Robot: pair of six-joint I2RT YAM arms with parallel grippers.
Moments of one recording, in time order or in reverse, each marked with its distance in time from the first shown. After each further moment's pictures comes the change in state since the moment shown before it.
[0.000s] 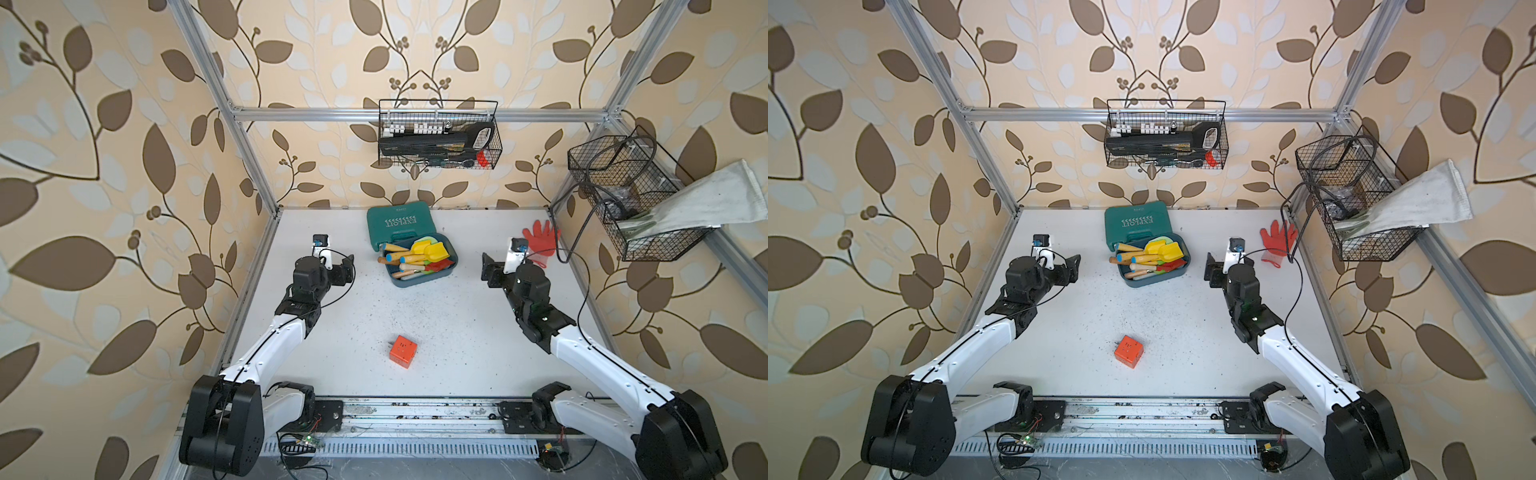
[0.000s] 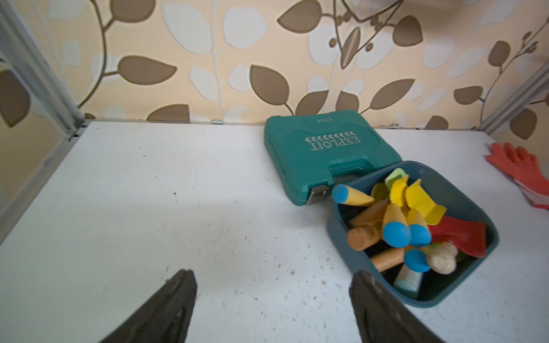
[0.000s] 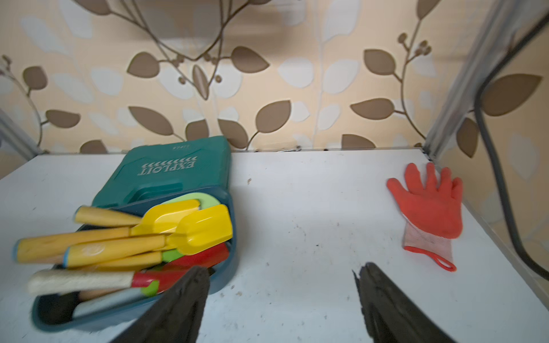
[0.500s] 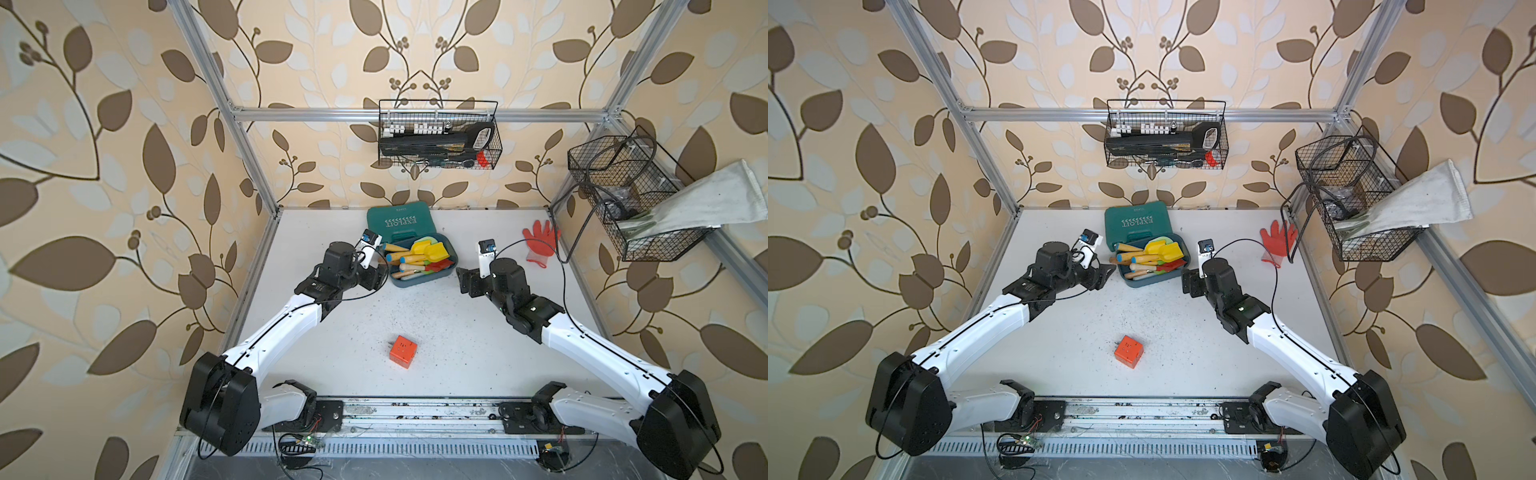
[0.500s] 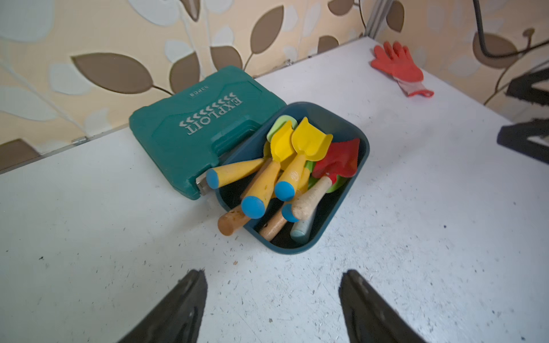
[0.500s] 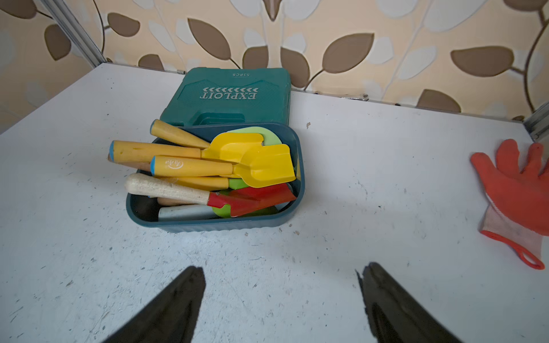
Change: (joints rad) left arm -0.277 0.133 0.263 -0.322 0.126 0.231; right arm 0.106 0.065 0.116 -0.278 -0.102 0.026
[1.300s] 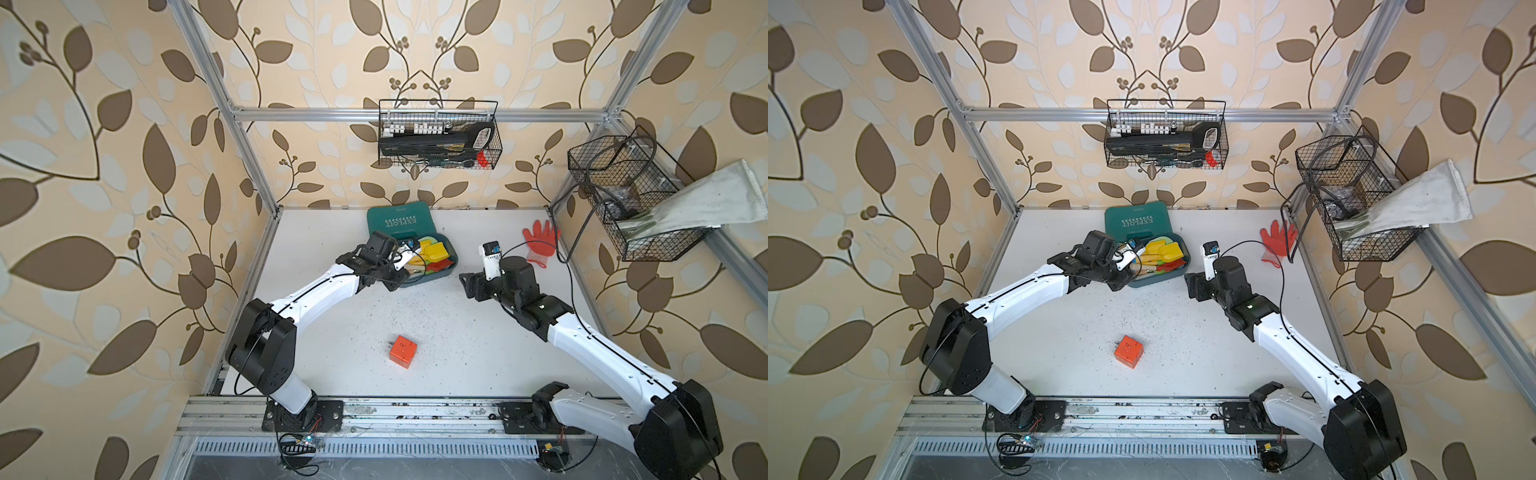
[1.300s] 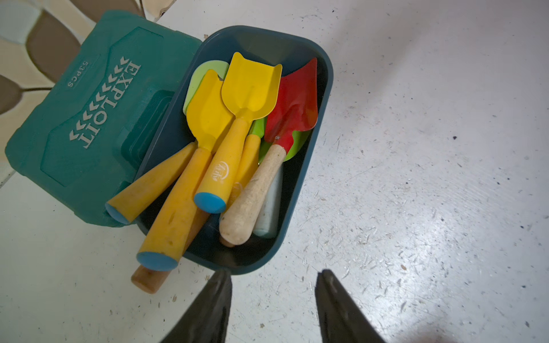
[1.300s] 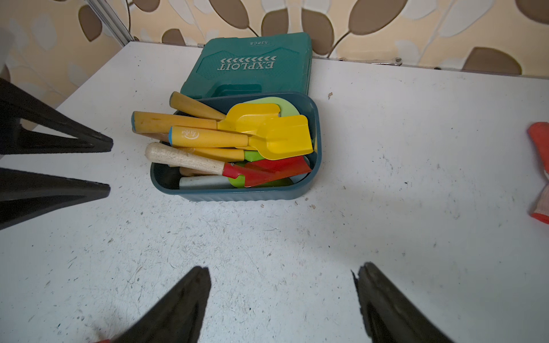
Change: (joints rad) left arm -0.135 0.335 0.320 -0.280 -0.059 0.241; right arm -0.101 -0.019 -0.001 -0.083 -0.212 0.006
